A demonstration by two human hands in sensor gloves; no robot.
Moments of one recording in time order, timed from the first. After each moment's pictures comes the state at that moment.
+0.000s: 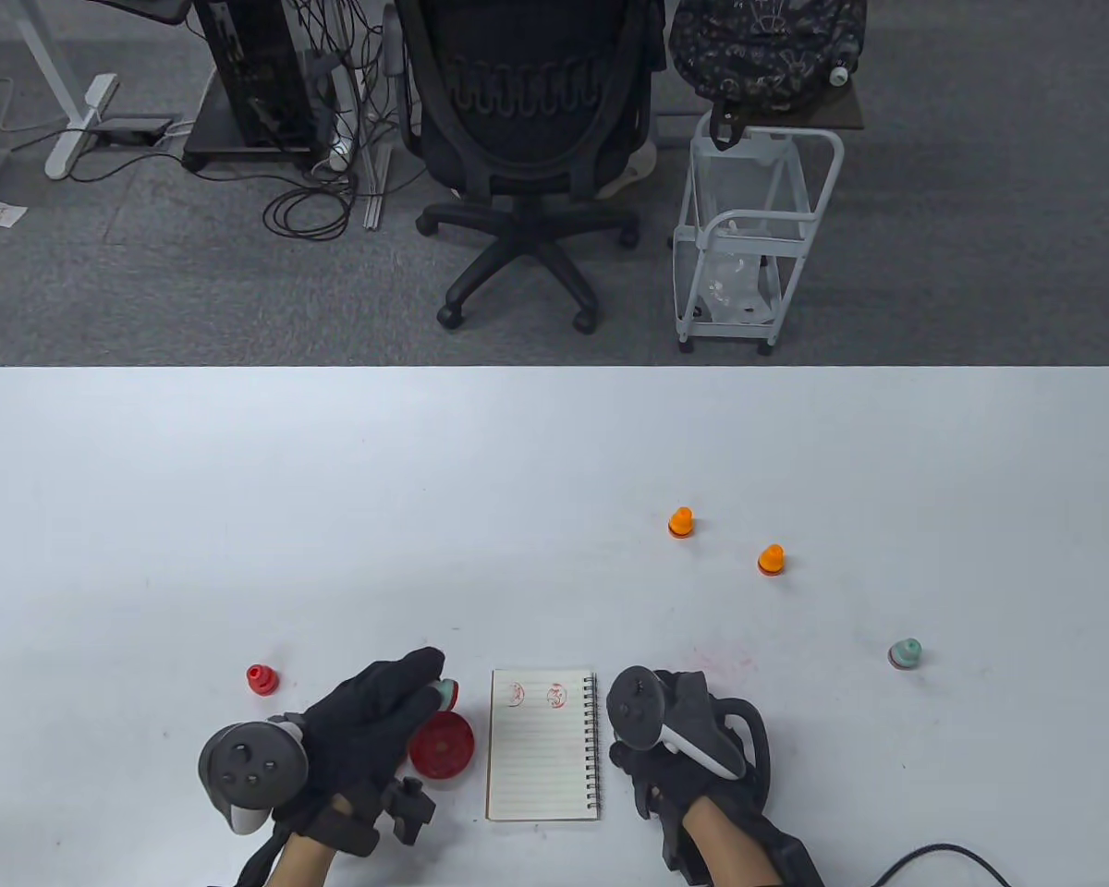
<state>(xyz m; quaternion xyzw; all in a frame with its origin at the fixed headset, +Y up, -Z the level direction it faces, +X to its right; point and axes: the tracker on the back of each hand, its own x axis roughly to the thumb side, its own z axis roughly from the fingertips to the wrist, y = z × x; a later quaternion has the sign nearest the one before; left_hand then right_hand) -0.235 -0.722 -0.204 0.16 -0.19 0.47 0.84 0.077 -0.775 -0.234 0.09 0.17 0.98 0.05</state>
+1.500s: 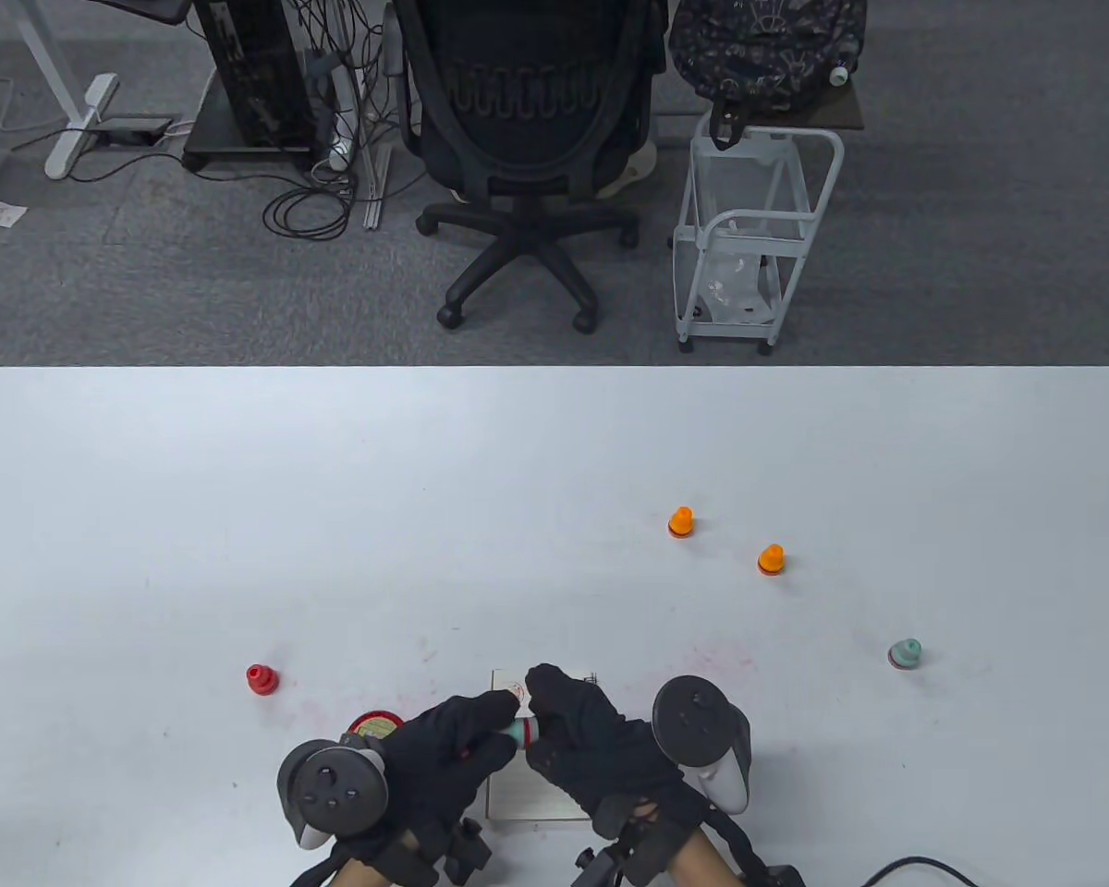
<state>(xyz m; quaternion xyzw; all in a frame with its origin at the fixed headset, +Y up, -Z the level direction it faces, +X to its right) -0.192 -0.728 -0.194 0.14 -0.26 0.44 0.85 0.061 -0.741 -0.205 0.17 0.13 0.79 0.58</state>
